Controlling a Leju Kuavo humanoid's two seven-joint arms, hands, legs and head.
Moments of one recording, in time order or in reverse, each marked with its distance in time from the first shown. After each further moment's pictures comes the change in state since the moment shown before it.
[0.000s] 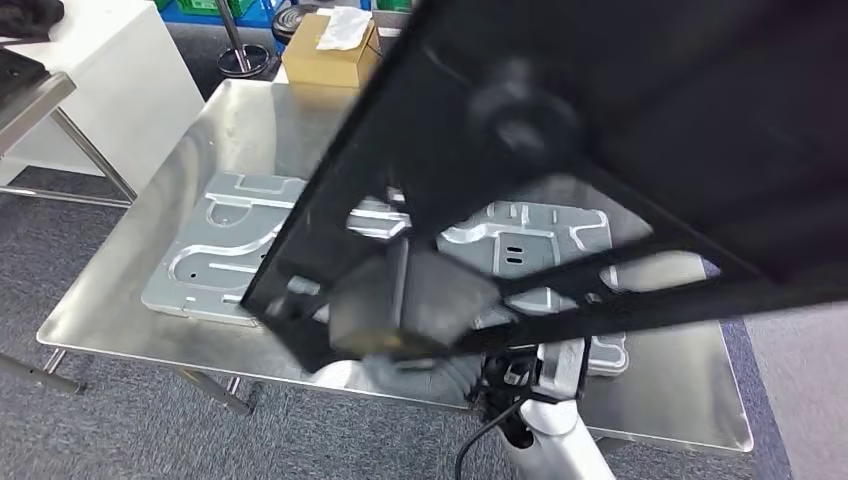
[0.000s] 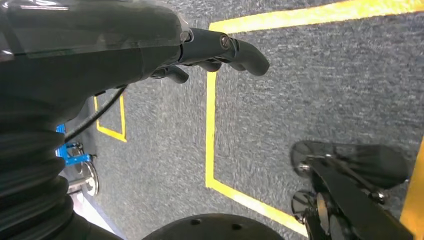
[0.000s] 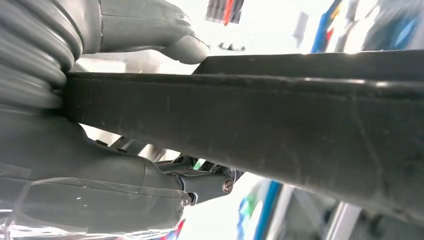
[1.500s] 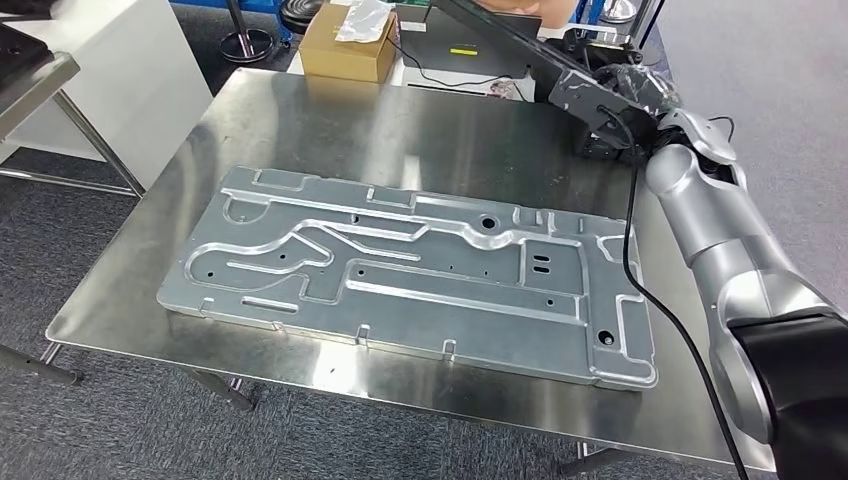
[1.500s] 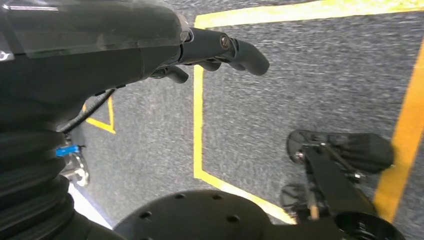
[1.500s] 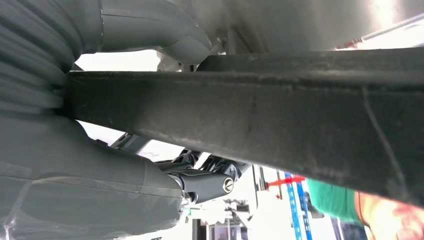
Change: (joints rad) left arm -0.005 -0.057 0.006 0.000 0.017 -0.039 -0.051; right arm -0.890 -0.409 -0.075 1.074 0.858 -0.404 0.450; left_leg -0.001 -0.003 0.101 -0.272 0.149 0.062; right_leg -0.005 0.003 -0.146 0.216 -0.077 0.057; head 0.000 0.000
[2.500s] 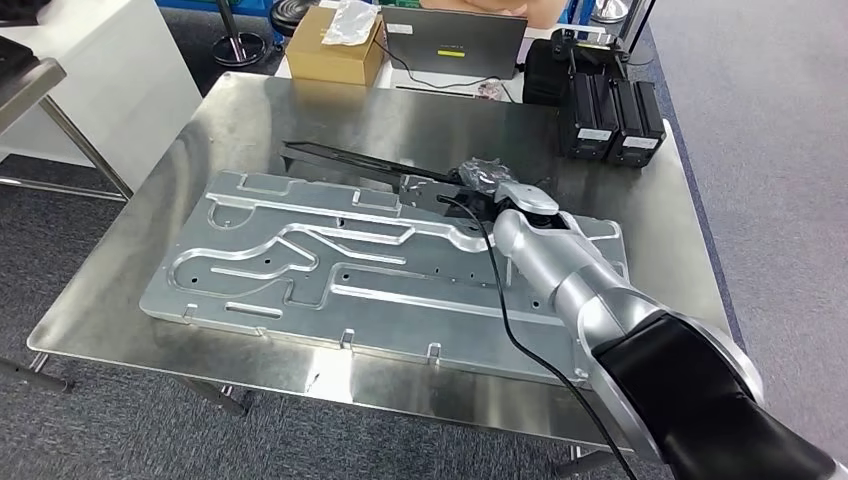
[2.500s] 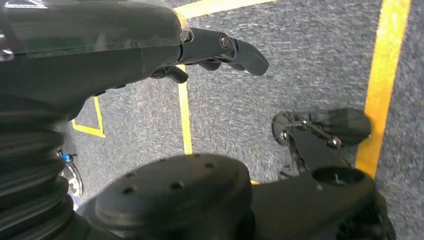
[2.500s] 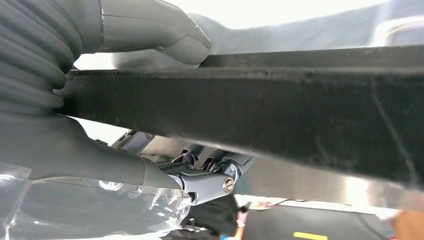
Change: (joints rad) left arm -0.027 -0.040 -0.021 0.003 -0.037 -0.019 -0.020; right arm 0.034 0.380 0.165 0.281 0.048 0.026 0.060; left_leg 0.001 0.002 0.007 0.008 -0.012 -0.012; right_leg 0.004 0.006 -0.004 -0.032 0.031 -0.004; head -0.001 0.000
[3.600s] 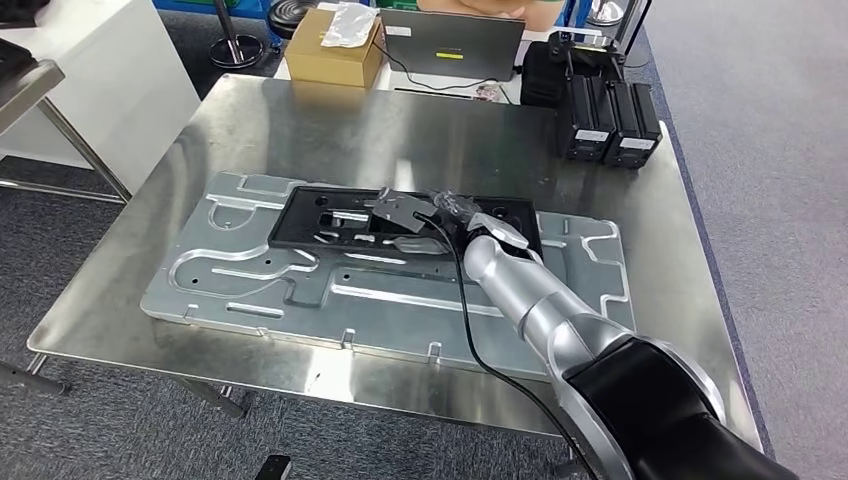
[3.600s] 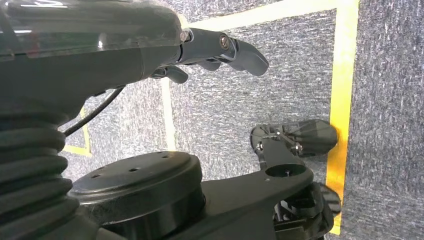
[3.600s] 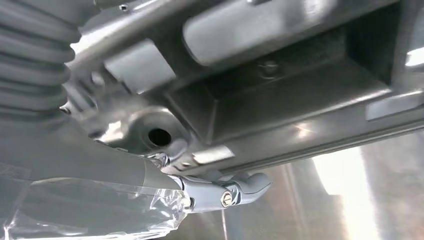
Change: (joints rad) left arm -0.078 -0.025 -0.039 0.005 -0.024 0.102 0.033; right arm 0.082 0.099 -0.100 0.028 -0.147 -0.038 0.053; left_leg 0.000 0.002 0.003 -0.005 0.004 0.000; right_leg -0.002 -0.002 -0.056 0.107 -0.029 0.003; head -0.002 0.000
